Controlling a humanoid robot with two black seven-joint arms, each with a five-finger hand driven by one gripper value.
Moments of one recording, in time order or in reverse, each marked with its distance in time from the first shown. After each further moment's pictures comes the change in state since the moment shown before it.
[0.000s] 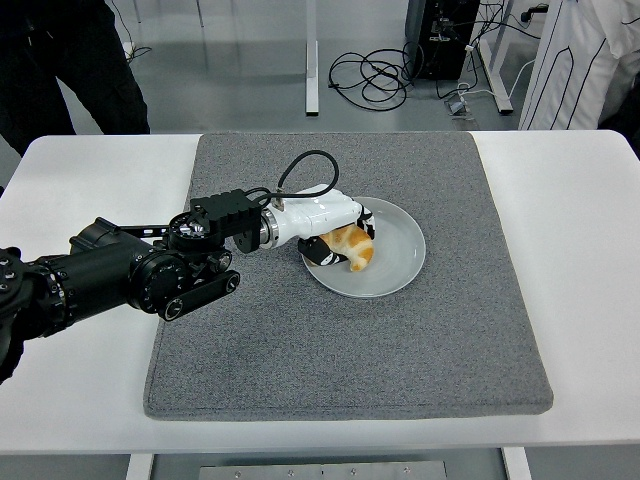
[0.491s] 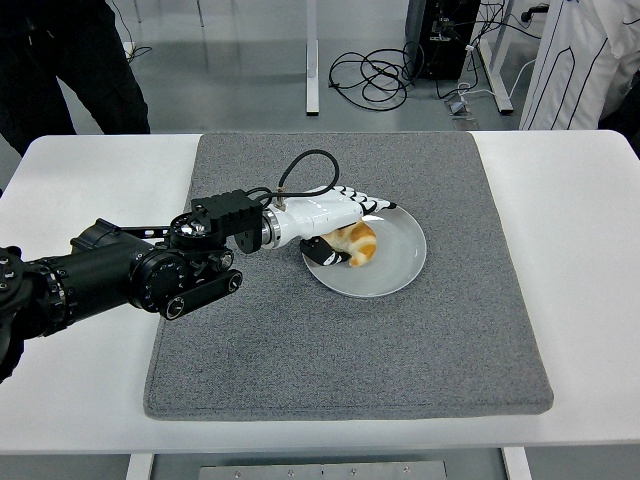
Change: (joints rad) left arm -0.009 0.000 0.000 -0.015 -0.044 -0.010 0.000; right arm 0.000 0.000 0.000 0.000 0.000 0.000 0.000
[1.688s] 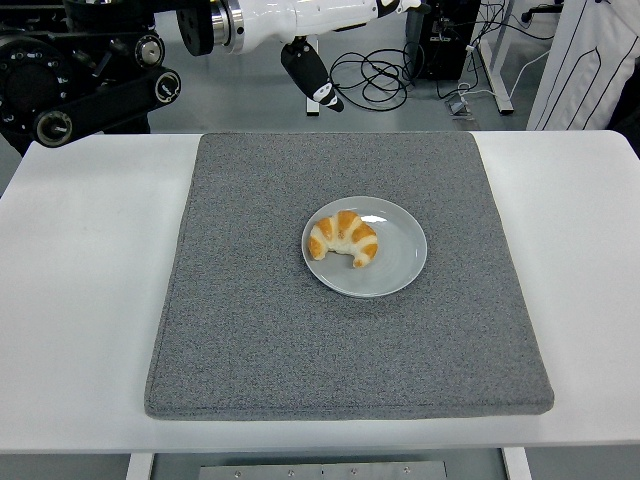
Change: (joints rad) left arm -0.535 0.318 -0.024 -0.330 -0.165 -0.184 -0.009; right arm 0.000 0.000 0.000 0.000 0.000 0.000 0.000
